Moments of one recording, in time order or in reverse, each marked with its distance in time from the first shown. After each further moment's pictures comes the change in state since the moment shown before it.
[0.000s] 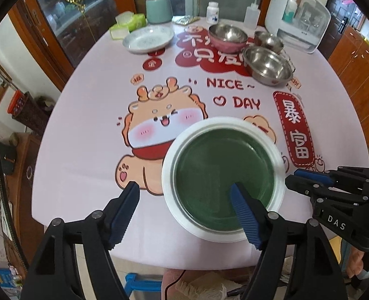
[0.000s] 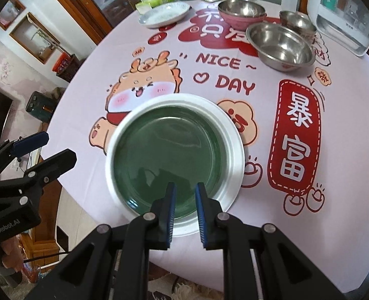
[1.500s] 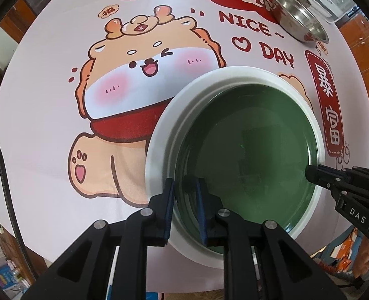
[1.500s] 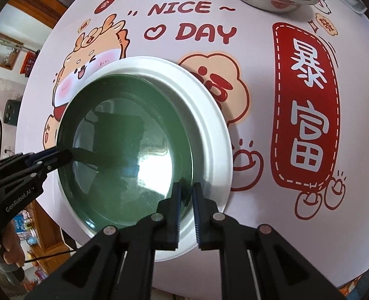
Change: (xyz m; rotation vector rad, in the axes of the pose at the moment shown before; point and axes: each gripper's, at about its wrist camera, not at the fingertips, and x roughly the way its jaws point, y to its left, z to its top) left arm 0.153 0.020 0.012 -0.018 0.315 -0.108; right arm 0.101 -0.040 0.019 0.133 0.226 -0.067
